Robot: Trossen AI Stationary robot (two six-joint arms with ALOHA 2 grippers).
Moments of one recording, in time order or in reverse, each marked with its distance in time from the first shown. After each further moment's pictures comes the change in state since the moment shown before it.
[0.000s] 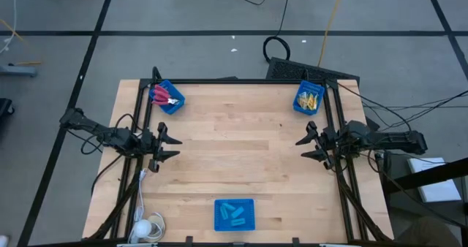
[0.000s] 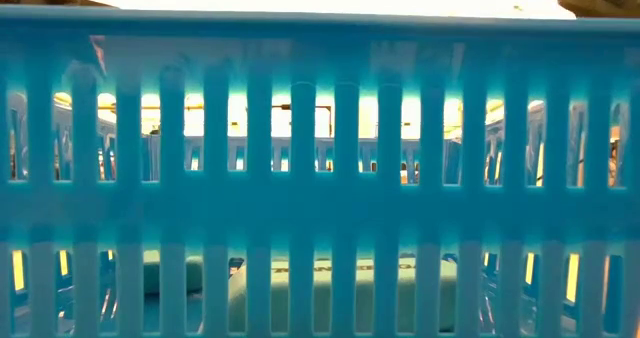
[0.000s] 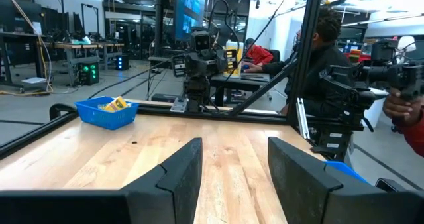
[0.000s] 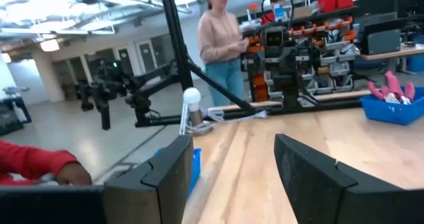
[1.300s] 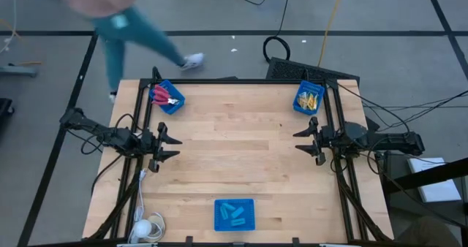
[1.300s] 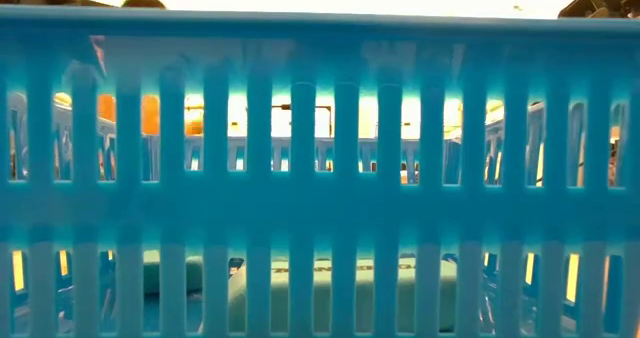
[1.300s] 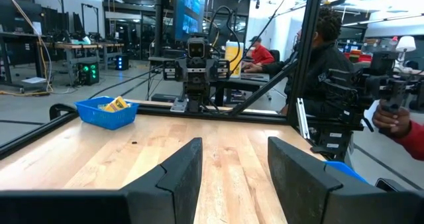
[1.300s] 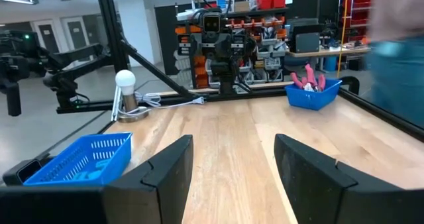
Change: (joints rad) left arm 0.000 0.000 0.000 0.000 0.000 0.000; right arm 0.000 -0.068 -0.078 -0.132 0.237 -0.135
